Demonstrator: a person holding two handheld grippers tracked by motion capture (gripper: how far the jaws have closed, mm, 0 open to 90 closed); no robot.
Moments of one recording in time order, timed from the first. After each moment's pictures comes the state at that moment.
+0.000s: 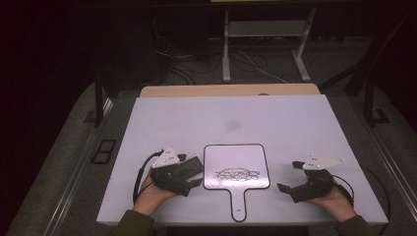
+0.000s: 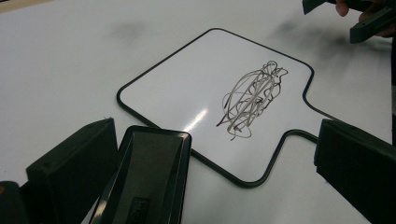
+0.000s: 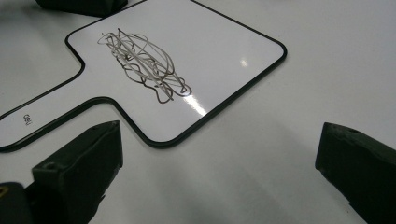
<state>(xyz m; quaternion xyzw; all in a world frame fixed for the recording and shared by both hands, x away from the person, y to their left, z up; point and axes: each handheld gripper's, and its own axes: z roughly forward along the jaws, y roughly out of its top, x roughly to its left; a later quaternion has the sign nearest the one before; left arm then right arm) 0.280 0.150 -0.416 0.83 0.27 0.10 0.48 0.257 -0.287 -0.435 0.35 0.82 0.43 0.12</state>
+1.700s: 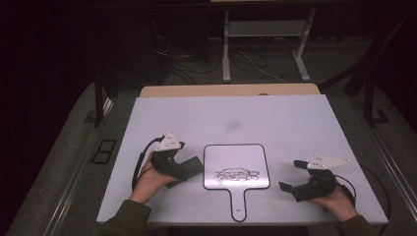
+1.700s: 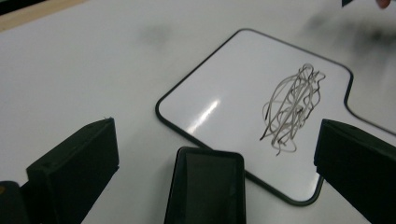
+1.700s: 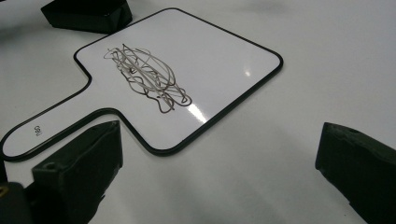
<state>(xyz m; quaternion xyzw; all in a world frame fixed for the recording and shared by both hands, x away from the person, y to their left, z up) 0.317 0.152 -0.406 0.84 0.27 0.11 0.45 0.257 -0.293 -0.434 0.35 0.81 0.46 0.12</state>
